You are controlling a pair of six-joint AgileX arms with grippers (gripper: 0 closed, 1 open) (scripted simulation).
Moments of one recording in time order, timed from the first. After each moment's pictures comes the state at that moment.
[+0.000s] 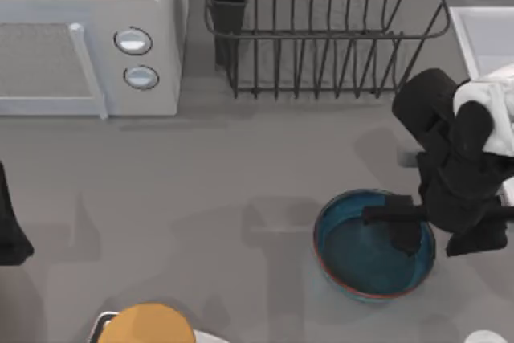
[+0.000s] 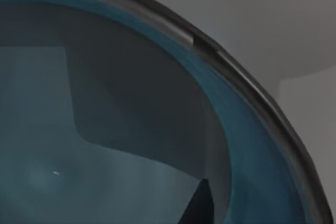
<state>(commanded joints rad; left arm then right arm) 0.00 0.00 0.00 0.00 0.00 0.00 0.48 1.80 1.03 -0.80 0.00 0.49</state>
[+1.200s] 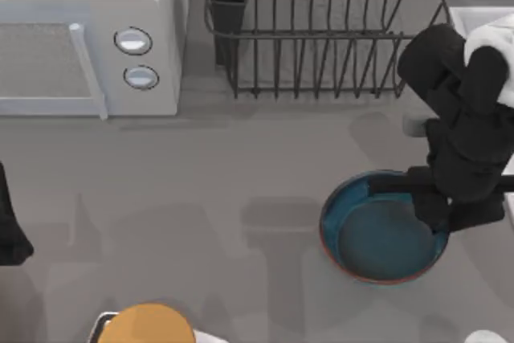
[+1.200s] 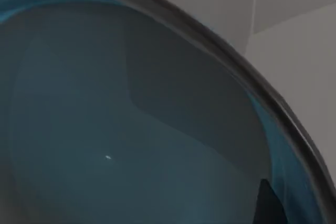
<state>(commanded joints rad) 0.00 0.00 0.00 0.00 0.00 0.00 0.48 1.74 1.19 -1.03 0.00 0.49</state>
